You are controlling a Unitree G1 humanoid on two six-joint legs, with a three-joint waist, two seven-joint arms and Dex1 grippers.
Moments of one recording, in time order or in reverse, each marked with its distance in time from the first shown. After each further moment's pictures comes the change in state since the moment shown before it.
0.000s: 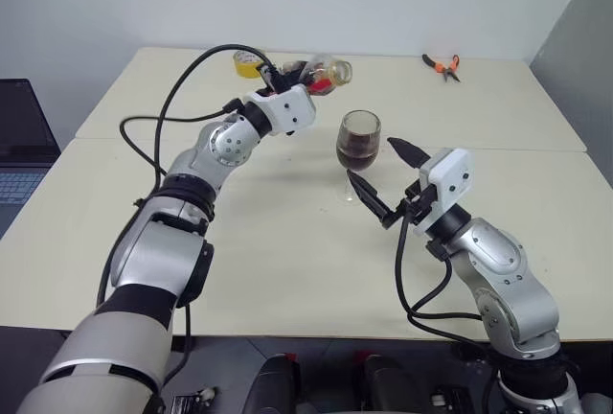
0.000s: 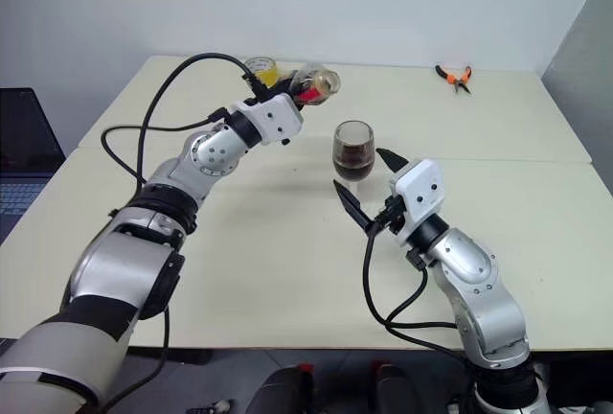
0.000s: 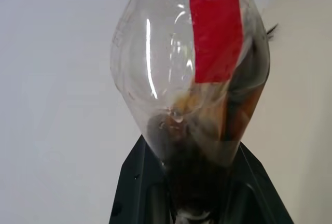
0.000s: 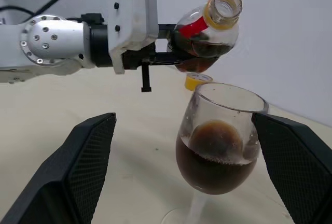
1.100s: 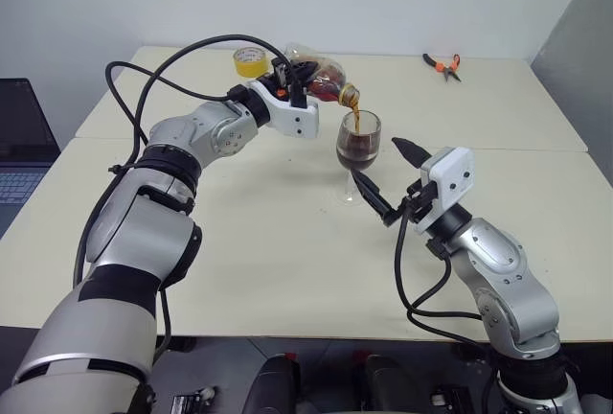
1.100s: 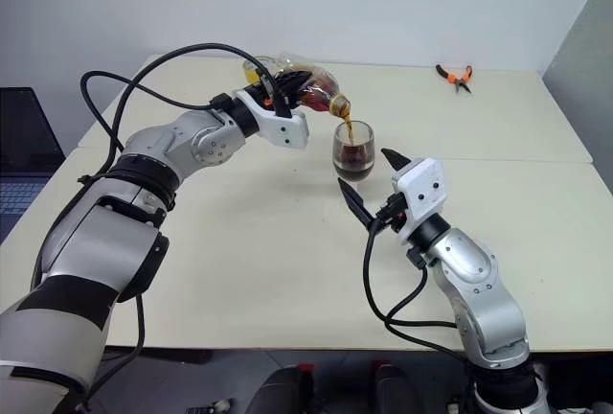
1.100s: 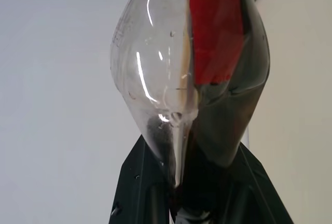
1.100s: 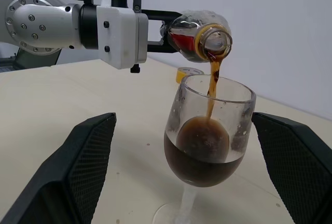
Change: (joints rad) left arm -0.200 0.110 -0.304 0.107 0.494 -0.080 0.386; right arm 0.001 0.022 -0.017 0.010 -0.016 0.022 -0.064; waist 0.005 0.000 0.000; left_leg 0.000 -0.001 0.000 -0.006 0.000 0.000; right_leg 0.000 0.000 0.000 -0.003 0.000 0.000
